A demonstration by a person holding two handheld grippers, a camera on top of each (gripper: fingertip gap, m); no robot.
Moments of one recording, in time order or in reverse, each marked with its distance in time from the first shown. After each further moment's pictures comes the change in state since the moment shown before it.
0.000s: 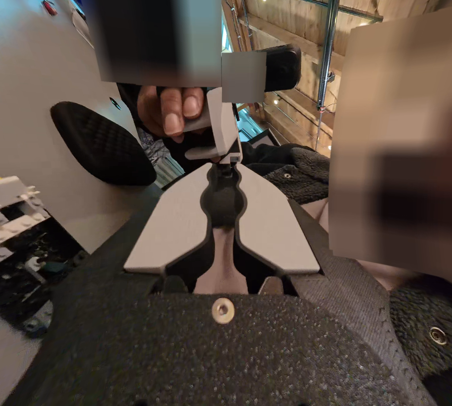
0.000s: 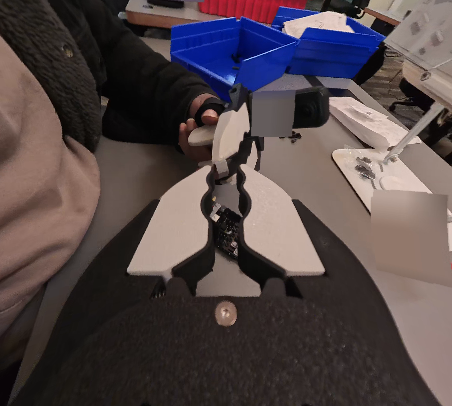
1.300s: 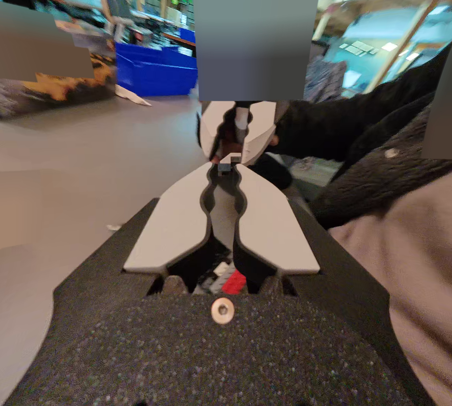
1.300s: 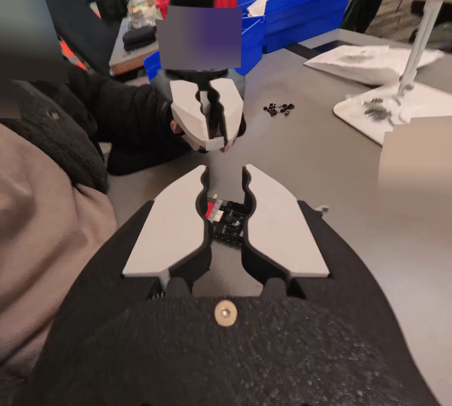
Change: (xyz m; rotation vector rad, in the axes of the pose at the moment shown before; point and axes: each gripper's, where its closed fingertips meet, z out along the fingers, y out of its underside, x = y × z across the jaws) left arm -0.016 -0.030 -0.024 -0.024 -0.534 0.815; right arm 0.032 0.022 -0.004 0.044 0.031 0.388
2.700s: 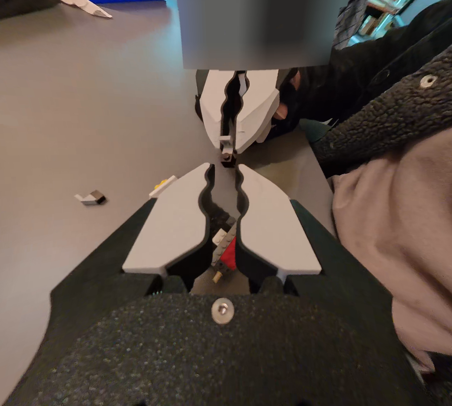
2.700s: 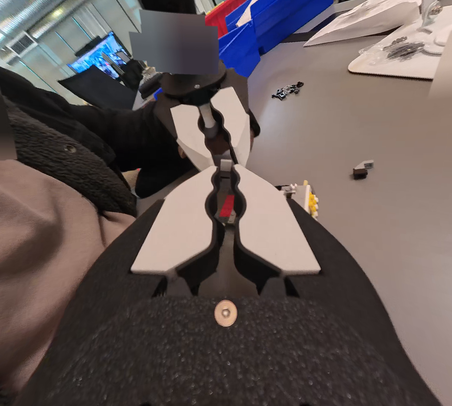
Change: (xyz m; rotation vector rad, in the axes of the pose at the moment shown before) left arm 0.000 0.056 0.024 -0.330 0.038 0.024; right arm -0.006 0.033 0.004 0.122 -0.028 0.293
